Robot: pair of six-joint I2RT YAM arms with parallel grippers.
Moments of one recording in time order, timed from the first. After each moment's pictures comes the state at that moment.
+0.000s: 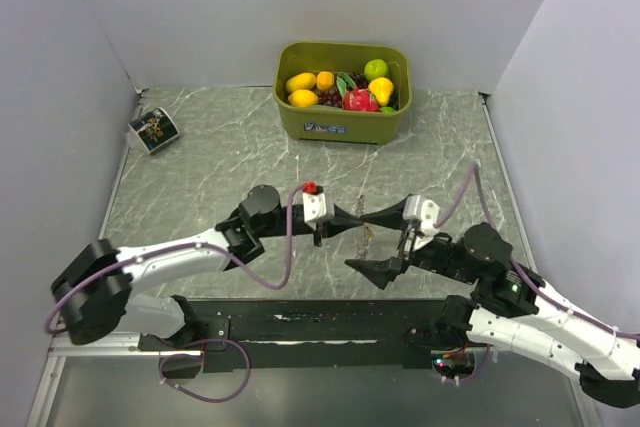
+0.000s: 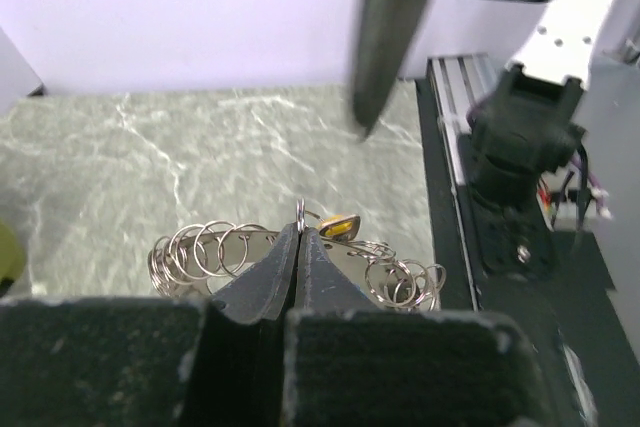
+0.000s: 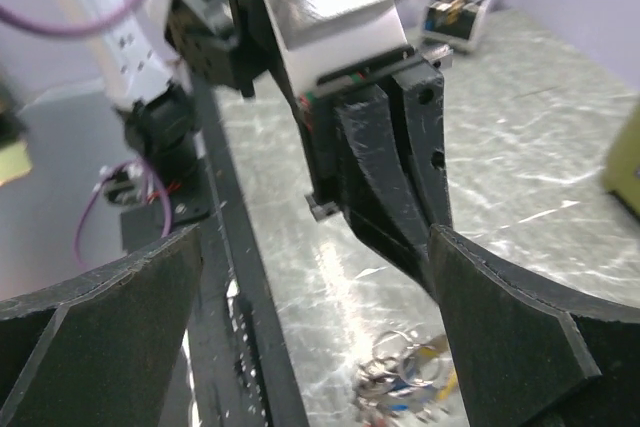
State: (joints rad) left arm -0.95 1.28 0.70 0.65 0.55 0.10; right arm 1.03 0.48 0.70 -0.19 -0.19 0.02
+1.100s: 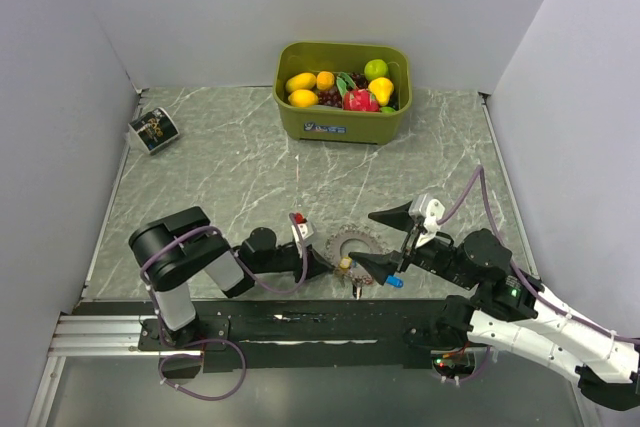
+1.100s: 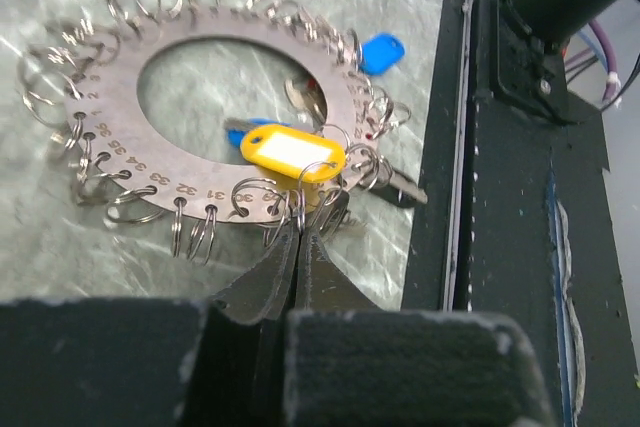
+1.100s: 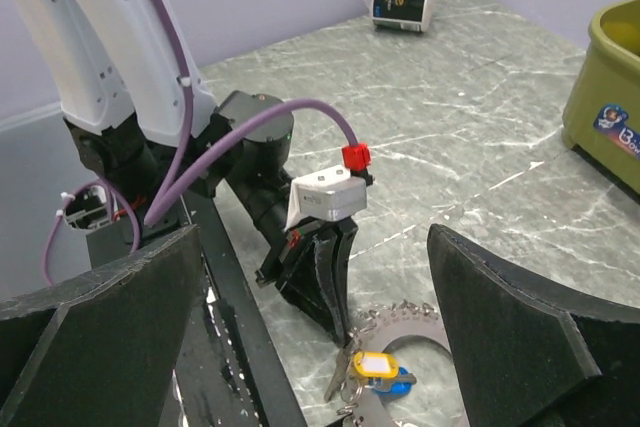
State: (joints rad) left arm -0.90 1.78 0.28 1.27 0.52 -0.27; right arm 1.03 0.42 0.63 -0.19 -0.05 0.07
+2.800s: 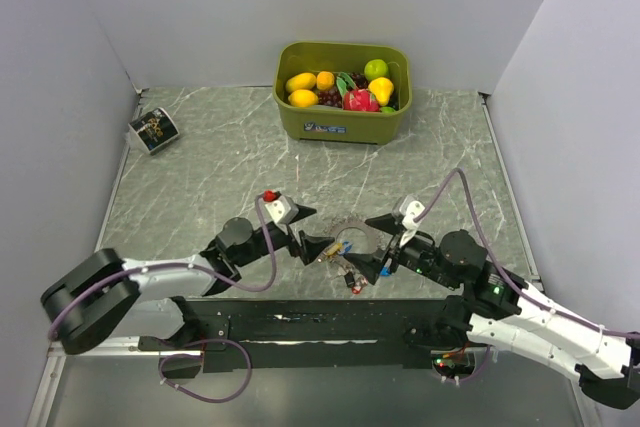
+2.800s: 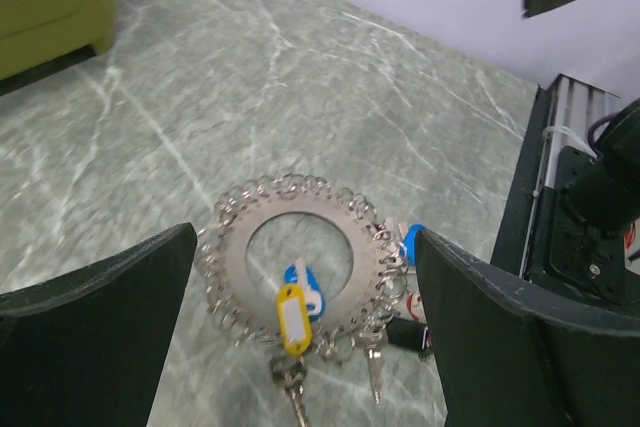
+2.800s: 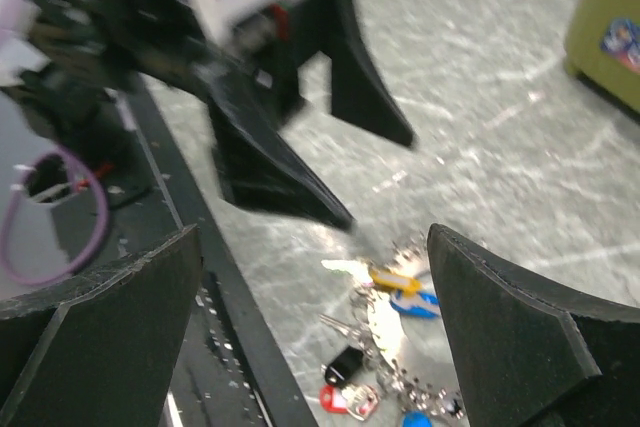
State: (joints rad) left arm -0.88 1.26 0.32 0.98 0.22 -0.18; right arm 1.03 0.45 0.55 -0.19 0.01 0.10
